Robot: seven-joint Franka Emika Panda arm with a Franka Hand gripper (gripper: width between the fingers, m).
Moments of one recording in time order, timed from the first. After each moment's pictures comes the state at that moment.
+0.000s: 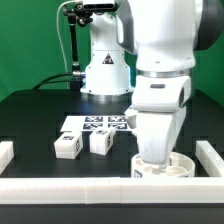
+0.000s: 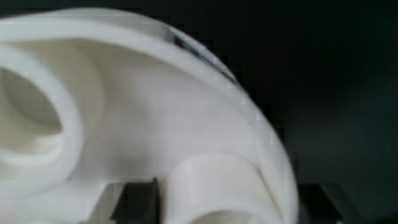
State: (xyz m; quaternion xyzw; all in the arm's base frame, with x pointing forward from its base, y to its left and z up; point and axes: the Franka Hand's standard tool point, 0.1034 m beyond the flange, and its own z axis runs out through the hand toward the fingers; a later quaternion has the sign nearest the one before) arm 0.592 0.075 0.014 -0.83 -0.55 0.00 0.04
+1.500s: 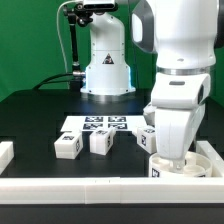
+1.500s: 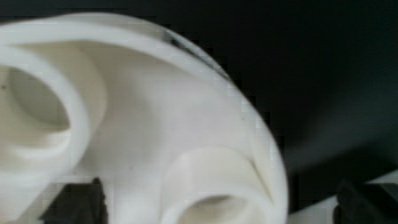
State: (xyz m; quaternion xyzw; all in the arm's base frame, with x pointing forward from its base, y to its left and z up) arm 0.589 0.097 0.030 -0.86 -0.52 0.00 0.04
